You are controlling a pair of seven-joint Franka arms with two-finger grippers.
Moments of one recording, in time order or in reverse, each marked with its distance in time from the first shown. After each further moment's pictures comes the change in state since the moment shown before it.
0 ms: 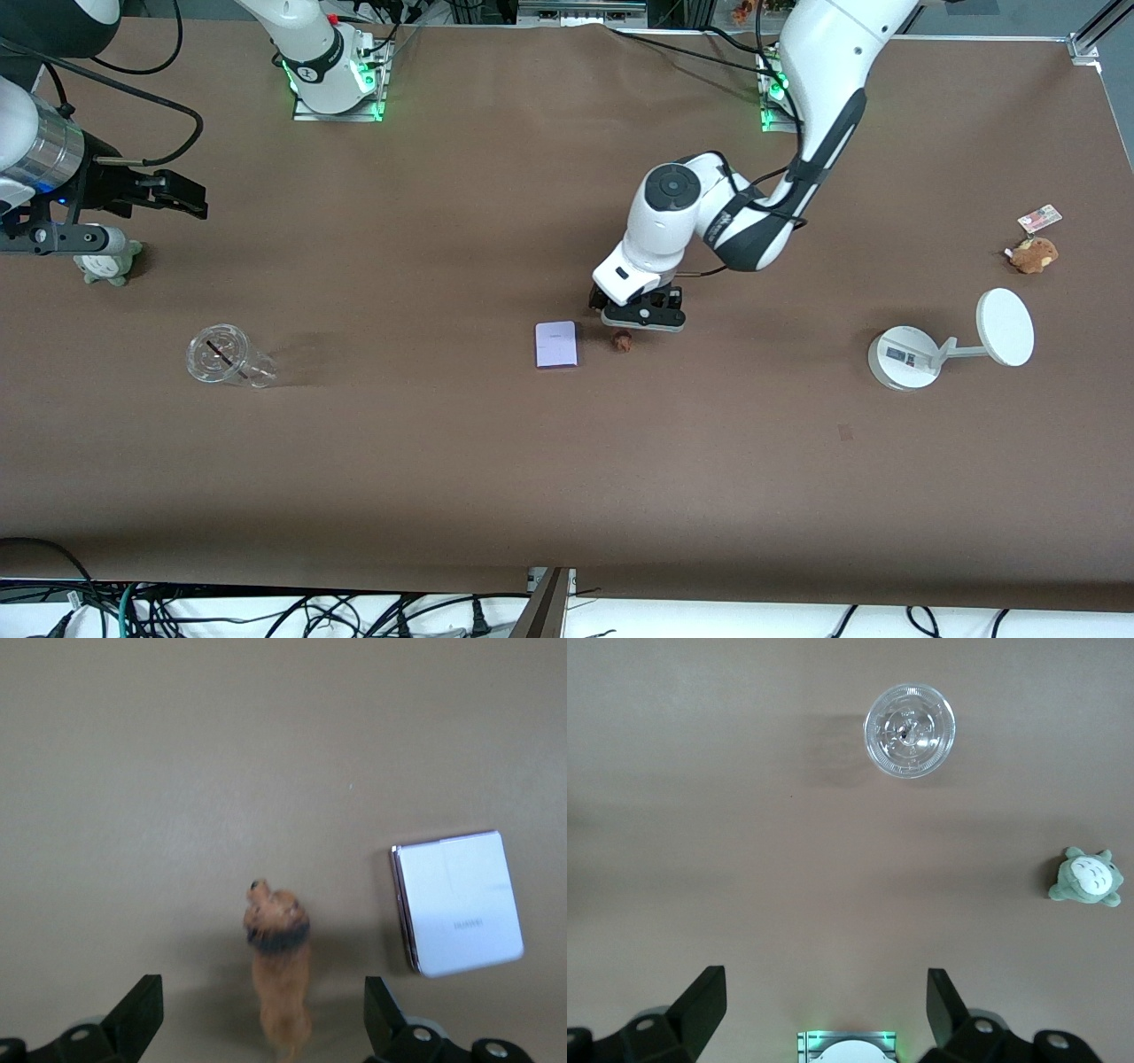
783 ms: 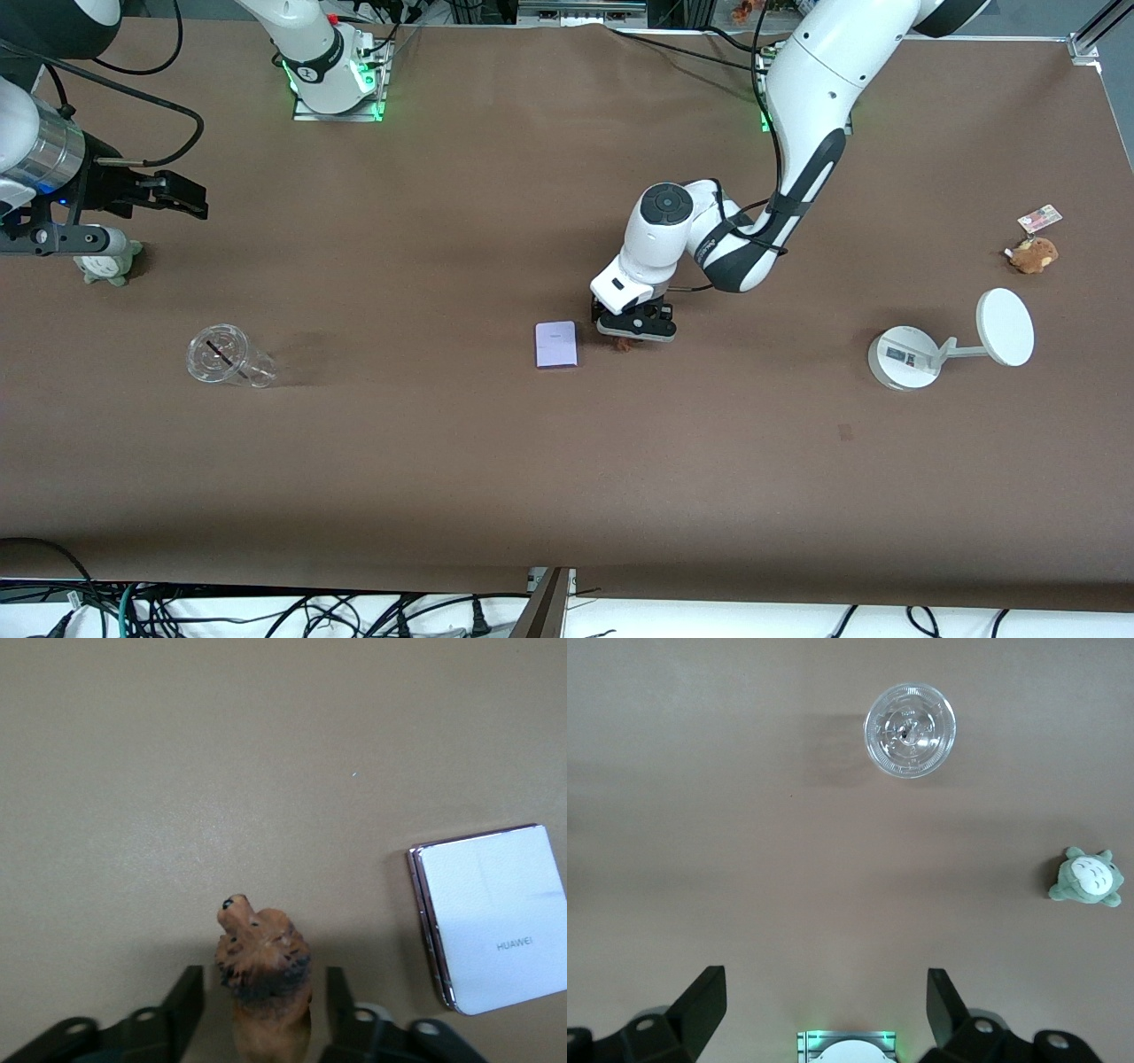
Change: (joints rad) left arm -0.001 0.095 0.016 0.013 0.075 0.105 -0.030; right arm 0.000 0.002 0.000 0.000 0.000 0.000 -0.001
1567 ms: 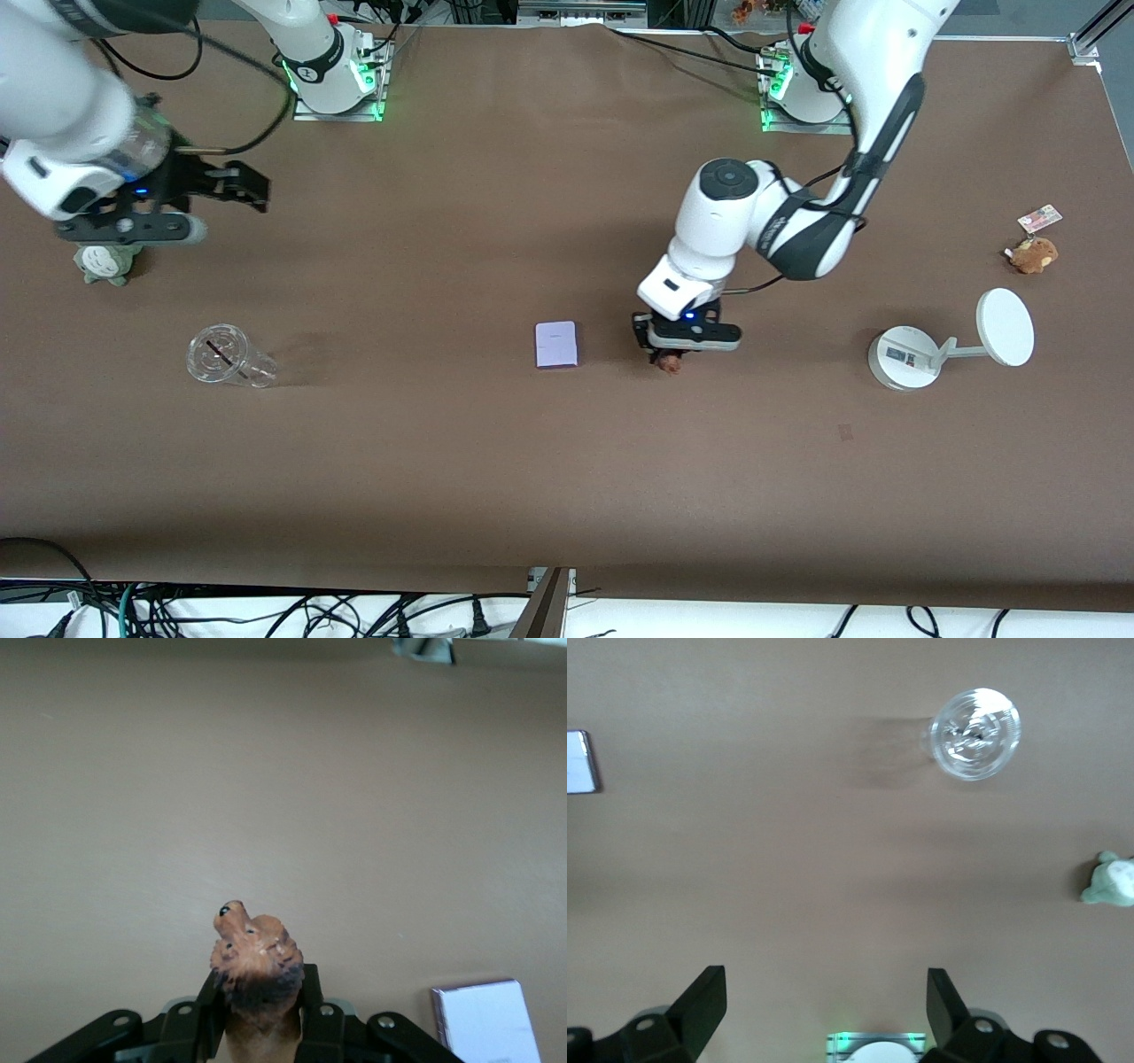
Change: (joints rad) left arm 0.143 -0.214 -0.020 -0.039 0.000 -0.047 0.004; right arm 0.175 0.005 0.010 0.013 0.001 0.009 0.176
